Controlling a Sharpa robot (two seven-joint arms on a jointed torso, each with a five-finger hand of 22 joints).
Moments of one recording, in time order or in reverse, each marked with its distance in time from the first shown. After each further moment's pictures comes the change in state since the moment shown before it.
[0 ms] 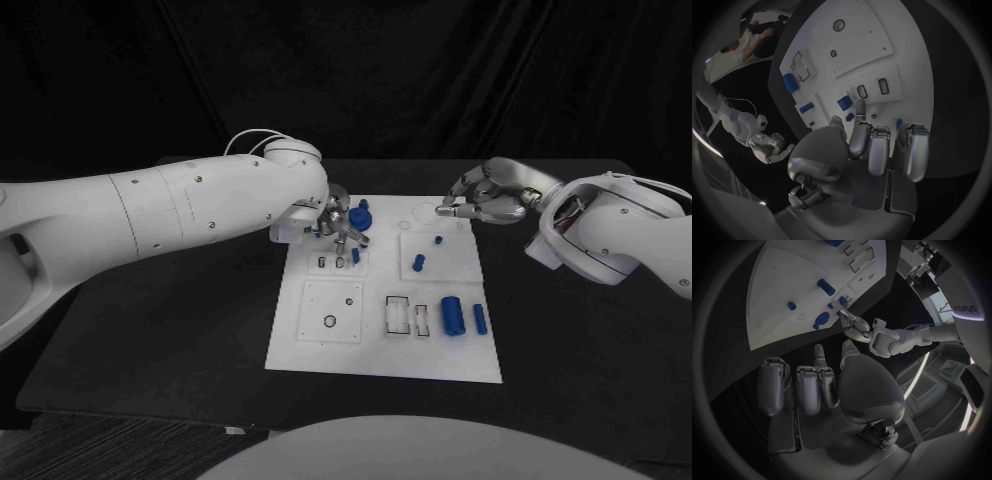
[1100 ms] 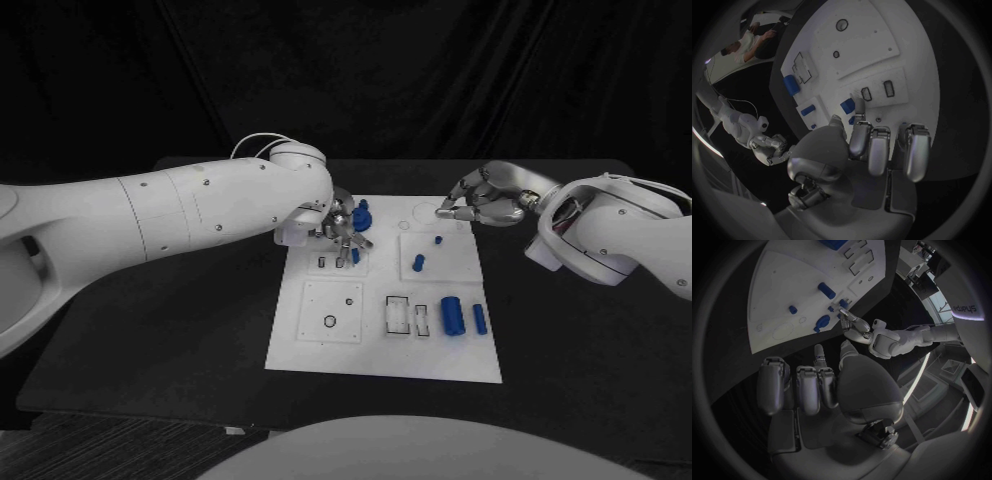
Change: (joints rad) left arm -0.009 0.017 0.000 -0.012 0.000 0.012 0.012; left_hand 0.005 -0.005 0.029 -0.012 0.000 0.039 -0.008 -0.019 0.000 -0.001 -0.002 0.000 0.000 0.000 0.000 0.000 0.000 0.000 0.000 0.000 0.000 0.000; right arm -0.003 0.004 0.000 -0.005 0.000 0.020 -0.007; right_hand 0.016 0.016 0.000 0.000 0.031 0.000 0.000 0.000 0.000 0.000 0.000 0.000 0.000 0.000 0.000 0.000 0.000 0.000 0.000 0.000 -0.011 0.000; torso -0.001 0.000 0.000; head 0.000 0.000
